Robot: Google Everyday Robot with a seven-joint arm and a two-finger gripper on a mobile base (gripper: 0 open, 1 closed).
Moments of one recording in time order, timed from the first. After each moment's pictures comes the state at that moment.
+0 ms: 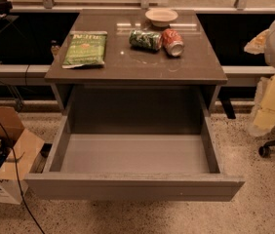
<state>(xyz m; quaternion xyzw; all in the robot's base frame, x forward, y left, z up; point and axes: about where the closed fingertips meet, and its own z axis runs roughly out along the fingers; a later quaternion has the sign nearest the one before) 0.438 -0.217 0.976 -0.60 0.78 -0.03 0.16</state>
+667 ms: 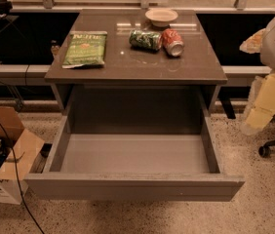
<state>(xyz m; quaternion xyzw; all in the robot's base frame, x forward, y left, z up) 0.441 -0.205 0.977 -0.60 0.78 -0.02 0.18</state>
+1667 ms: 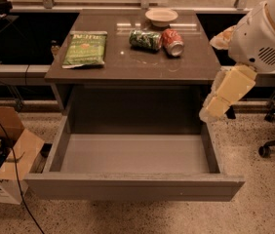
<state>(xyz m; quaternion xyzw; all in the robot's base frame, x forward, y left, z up) 0.470 -0.146 0.976 -0.58 0.76 0.06 0.27</state>
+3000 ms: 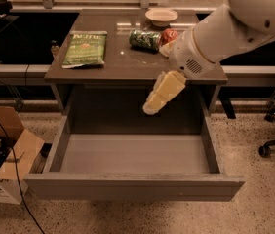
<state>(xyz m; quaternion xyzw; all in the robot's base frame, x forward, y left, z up) 0.539 -0.052 0.923 -0.59 0.73 0.13 0.33</state>
